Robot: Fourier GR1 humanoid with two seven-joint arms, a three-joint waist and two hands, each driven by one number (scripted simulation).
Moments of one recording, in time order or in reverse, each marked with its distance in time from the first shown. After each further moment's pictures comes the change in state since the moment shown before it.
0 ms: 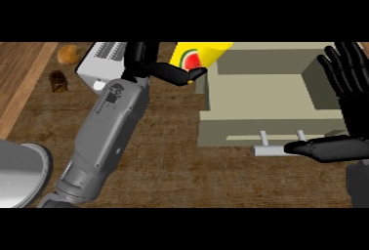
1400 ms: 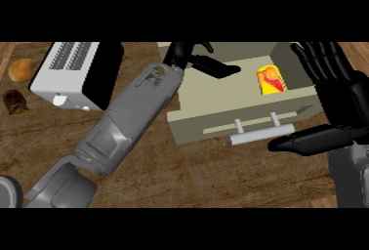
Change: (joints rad) left arm -0.350 -0.003 -0.378 0.536 0.194 0.177 0.248; right arm -0.108 0.015 0.059 0.074 -0.023 0.064 -0.054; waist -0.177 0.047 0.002
